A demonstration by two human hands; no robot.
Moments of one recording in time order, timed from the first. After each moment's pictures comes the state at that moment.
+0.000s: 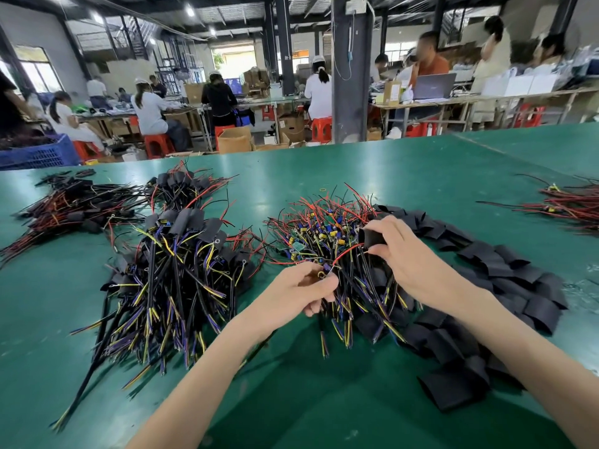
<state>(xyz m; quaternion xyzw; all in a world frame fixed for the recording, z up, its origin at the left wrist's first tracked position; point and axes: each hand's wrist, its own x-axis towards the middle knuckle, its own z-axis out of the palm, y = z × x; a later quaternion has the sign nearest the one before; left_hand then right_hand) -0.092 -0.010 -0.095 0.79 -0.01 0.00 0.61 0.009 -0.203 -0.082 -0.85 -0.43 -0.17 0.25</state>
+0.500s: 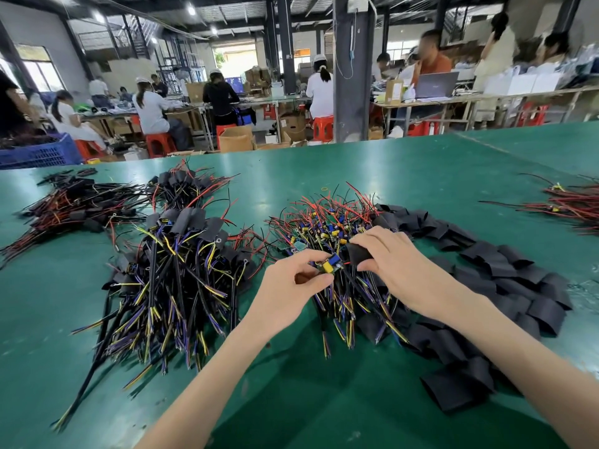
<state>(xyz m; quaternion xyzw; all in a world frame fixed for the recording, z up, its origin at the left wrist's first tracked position) -0.087 -0.007 -0.100 0.85 -0.01 0.17 0.49 0.000 -0.197 -0.087 -0.82 -0.49 -0.26 0.11</state>
